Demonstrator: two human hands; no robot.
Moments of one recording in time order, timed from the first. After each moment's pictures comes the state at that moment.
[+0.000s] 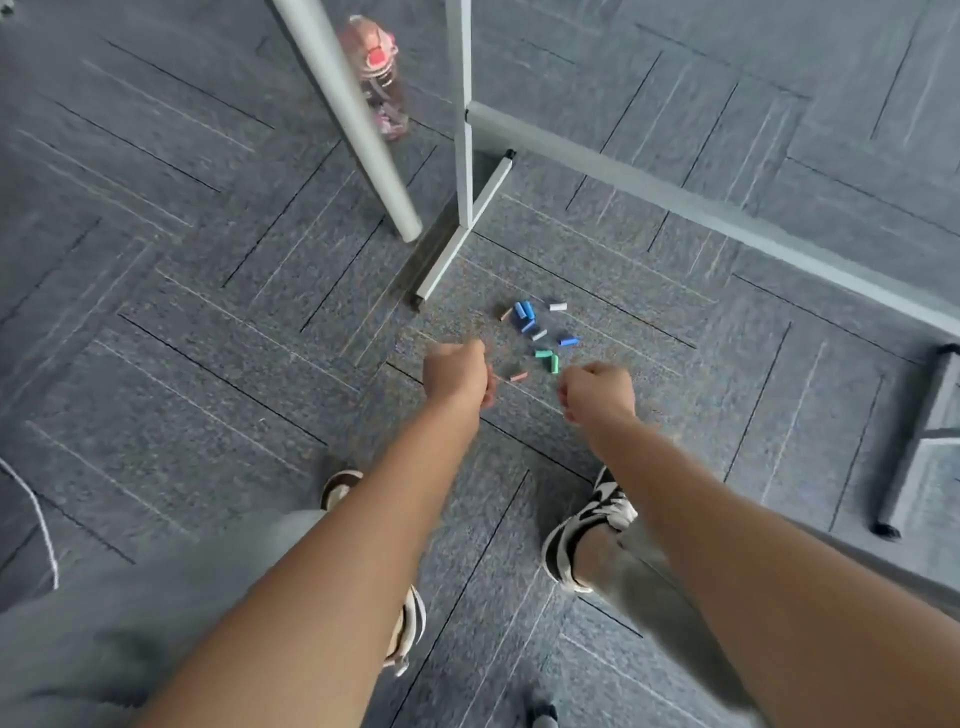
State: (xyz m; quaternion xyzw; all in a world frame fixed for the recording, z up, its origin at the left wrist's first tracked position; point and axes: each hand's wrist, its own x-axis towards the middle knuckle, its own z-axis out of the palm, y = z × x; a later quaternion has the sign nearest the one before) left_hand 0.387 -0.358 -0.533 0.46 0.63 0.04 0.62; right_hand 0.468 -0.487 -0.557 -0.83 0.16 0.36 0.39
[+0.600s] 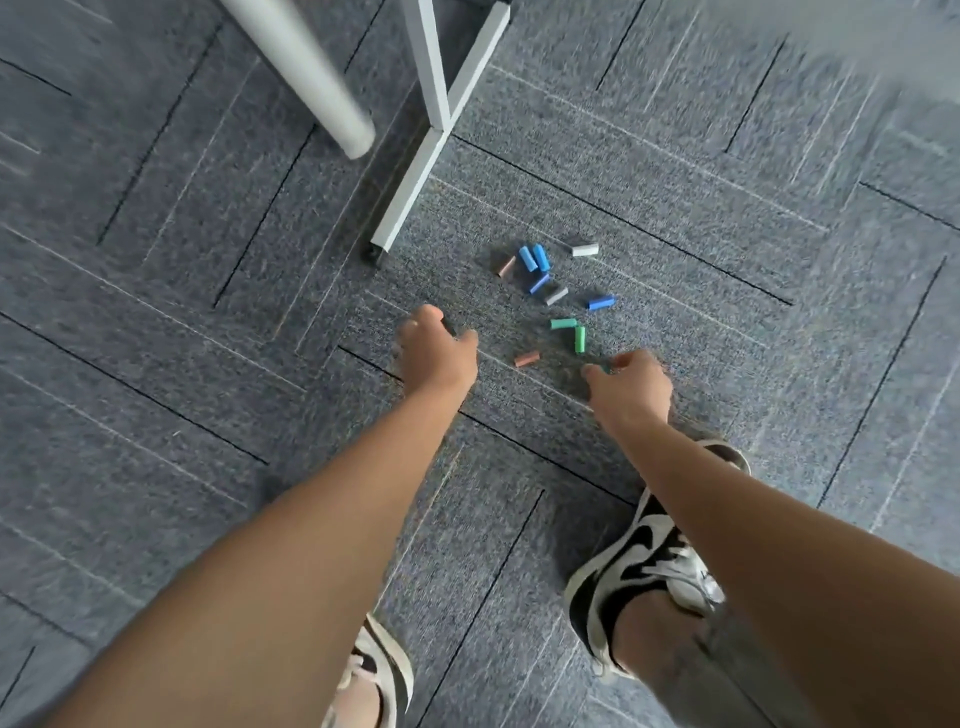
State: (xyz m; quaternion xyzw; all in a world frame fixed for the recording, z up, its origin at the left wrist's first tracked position) left_hand 0.438 -0.312 -0.753 0.74 0.57 -0.08 0.35; right_hand 0.525 -0.491 -0.750 -0.91 0.10 0.33 0.24
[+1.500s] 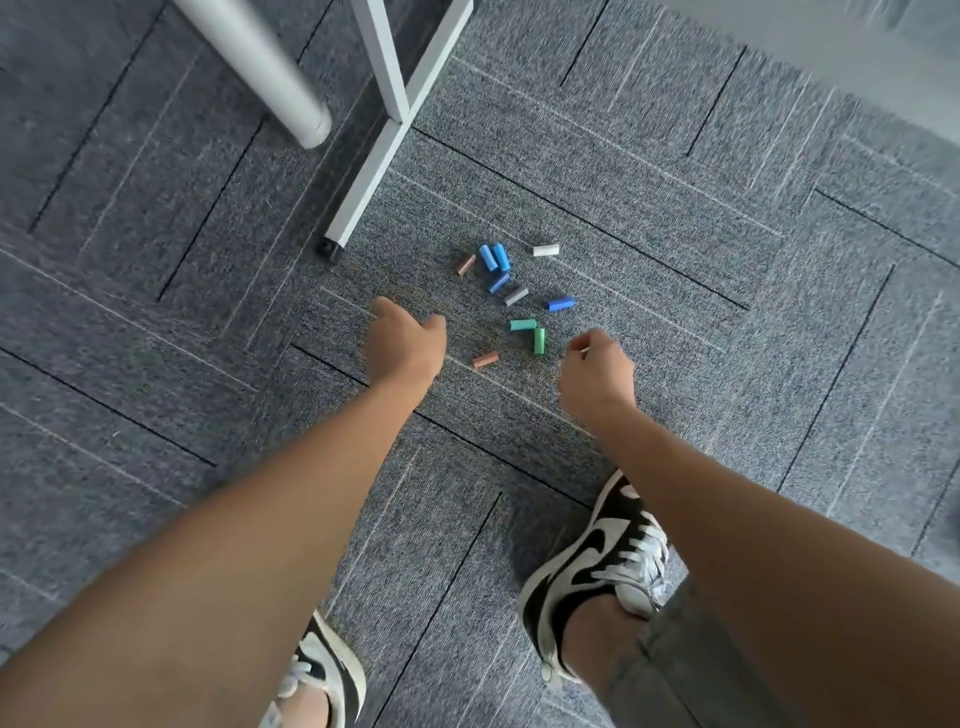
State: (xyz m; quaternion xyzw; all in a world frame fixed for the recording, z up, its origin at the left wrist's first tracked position) left_hand 0.458 -0.316 -0.769 0.73 0.58 -0.08 0.34; right_hand 0.552 -0.499 -0.762 -0.90 0.02 0.35 0.27
